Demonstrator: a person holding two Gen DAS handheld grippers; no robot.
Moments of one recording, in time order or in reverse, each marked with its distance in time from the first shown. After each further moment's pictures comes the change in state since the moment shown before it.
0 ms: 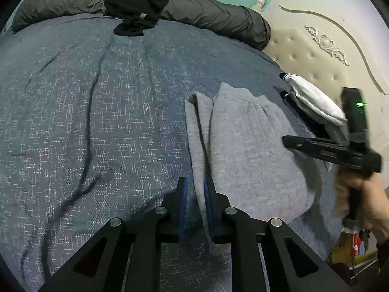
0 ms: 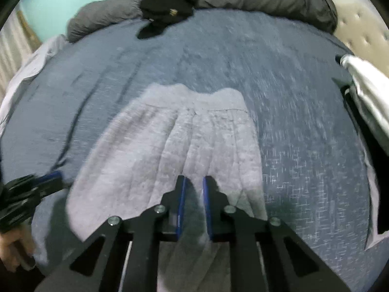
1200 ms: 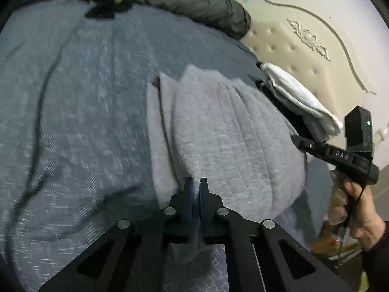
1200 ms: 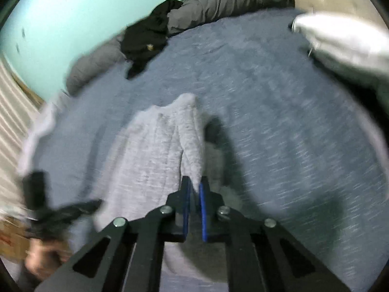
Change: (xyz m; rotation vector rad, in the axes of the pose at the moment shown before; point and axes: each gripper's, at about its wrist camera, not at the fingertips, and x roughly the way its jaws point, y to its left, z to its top) left arm 0.028 -0.017 -0.005 -0.003 0.046 -0.170; right arm -0.056 -0.039 -0.047 0.165 -0.142 0.037
